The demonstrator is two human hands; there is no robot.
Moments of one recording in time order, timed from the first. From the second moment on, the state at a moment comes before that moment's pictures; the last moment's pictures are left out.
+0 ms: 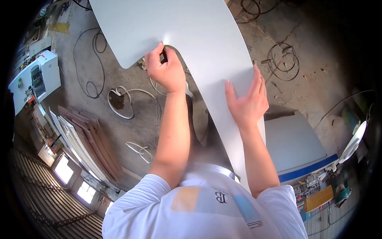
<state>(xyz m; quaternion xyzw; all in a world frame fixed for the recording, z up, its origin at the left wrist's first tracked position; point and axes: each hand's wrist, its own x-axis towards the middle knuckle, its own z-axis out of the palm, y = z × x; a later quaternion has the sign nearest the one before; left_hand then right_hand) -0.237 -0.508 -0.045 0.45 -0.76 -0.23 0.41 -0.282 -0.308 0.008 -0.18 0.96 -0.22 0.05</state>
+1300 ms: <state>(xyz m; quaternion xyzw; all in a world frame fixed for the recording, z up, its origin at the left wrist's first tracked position) -0.216 -0.517 -0.046 0.32 -0.78 -0.37 0.39 -0.285 -0.302 0.011 -0.16 0.97 -0.19 0.07</state>
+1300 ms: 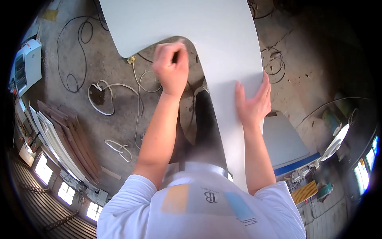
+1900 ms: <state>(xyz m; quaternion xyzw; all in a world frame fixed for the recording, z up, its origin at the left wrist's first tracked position) -0.230 -0.511 -0.052 0.31 -0.77 -0.33 0.44 -0.283 -0.302 0.011 -0.17 0.96 -0.20 0.07</state>
